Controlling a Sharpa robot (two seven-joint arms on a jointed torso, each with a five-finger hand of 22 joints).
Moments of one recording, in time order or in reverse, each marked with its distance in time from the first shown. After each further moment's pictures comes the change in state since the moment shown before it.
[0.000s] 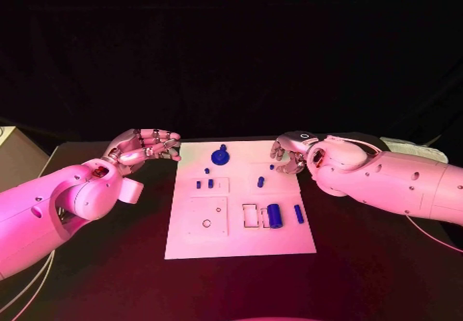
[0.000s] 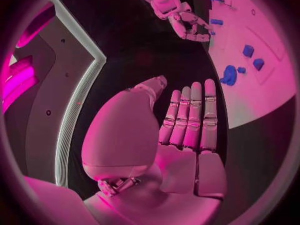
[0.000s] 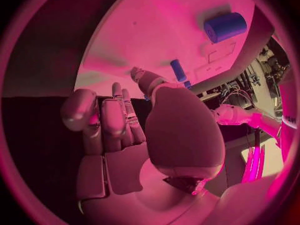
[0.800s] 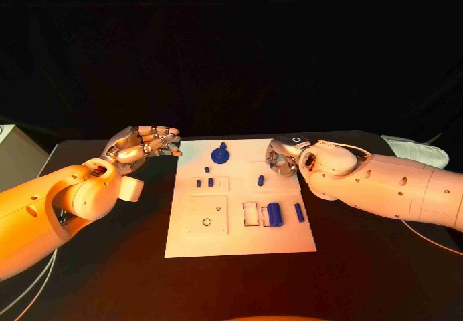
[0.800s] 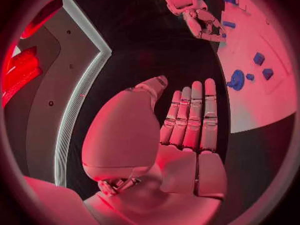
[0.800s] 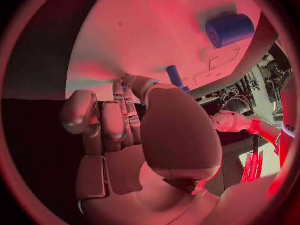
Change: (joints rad) left arm -0.005 -0.012 0.002 0.029 0.071 -0.008 0.030; left_hand 0.020 -0.004 -0.003 0.008 0.004 -0.013 0.028 -0.010 -0.005 0.014 0.004 -0.032 -0.022 0.040 0.004 -0.074 -0.004 0.000 0.033 -0.002 -0.042 -0.034; right arm -0.023 0.038 0.001 0.000 -0.049 -0.010 -0.031; right_hand 0.078 0.040 0.130 0.027 -0.004 0.091 -0.023 0.022 0.019 0.067 -0.021 0.000 0.003 0.000 0.000 0.048 -0.020 0.000 0.003 0.003 0.021 0.028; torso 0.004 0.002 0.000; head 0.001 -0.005
